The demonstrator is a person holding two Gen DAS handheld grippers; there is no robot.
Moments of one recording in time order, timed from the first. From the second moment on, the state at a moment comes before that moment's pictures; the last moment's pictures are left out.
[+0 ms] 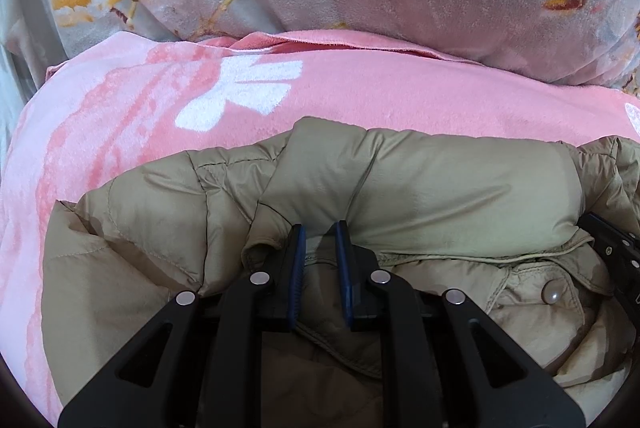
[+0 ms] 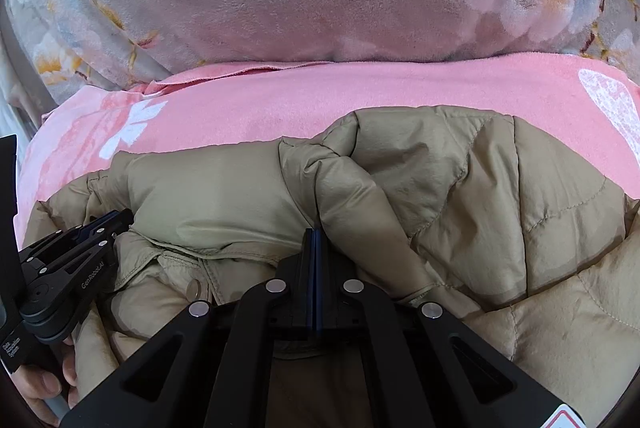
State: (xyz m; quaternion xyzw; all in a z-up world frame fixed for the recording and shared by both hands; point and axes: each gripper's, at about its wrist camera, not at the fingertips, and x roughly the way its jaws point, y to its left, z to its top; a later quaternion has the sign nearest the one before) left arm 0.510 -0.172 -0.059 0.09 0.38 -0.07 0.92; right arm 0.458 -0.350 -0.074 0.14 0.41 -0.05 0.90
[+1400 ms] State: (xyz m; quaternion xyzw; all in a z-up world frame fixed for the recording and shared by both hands) left arm 0.218 0.065 -0.051 -0.03 0.45 -0.14 0.88; right arm -0.029 -0.370 -0.034 0.24 0.39 -0.09 0.88
